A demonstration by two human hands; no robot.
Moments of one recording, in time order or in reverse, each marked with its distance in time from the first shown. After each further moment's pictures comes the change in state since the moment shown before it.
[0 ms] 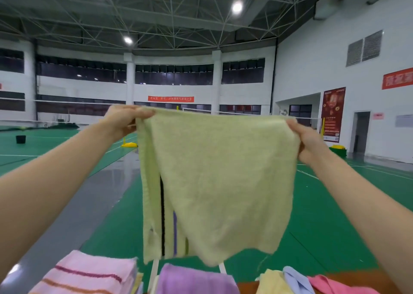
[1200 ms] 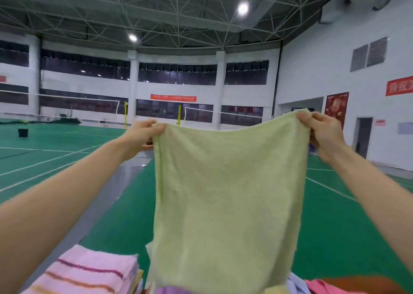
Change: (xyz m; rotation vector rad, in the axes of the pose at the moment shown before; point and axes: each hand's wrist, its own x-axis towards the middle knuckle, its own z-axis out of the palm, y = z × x) left_hand -0.020 -0.031 0.013 0.146 -0.198 0.000; right_hand -0.018 -0.028 0.000 -0.340 0.030 -0.352
